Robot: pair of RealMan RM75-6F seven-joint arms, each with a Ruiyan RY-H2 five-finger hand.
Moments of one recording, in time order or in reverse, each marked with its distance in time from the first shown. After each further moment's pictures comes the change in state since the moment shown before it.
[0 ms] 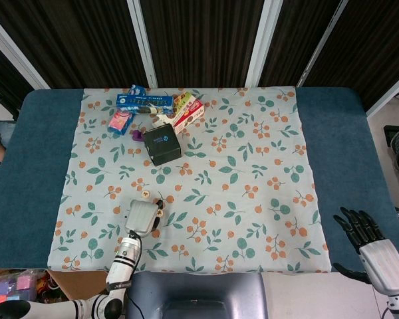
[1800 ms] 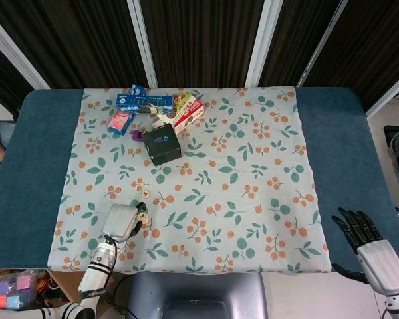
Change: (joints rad) left arm 0.075 0.227 0.070 -0.208 0.043 0.025 -0.103; right arm 0.000 -0.007 -0.001 -0.005 0.001 -0.008 -0.022
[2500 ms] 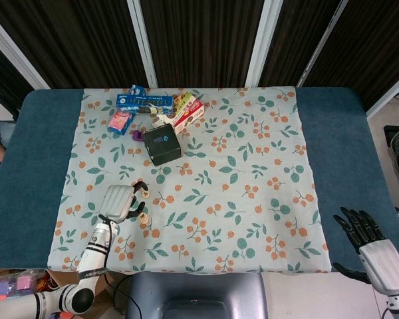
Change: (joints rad) left arm -0.080 0.082 -0.168 -0.044 -0.114 -0.118 -0.155; right arm -0.002 0.003 0.004 0.003 0.005 0.006 0.007
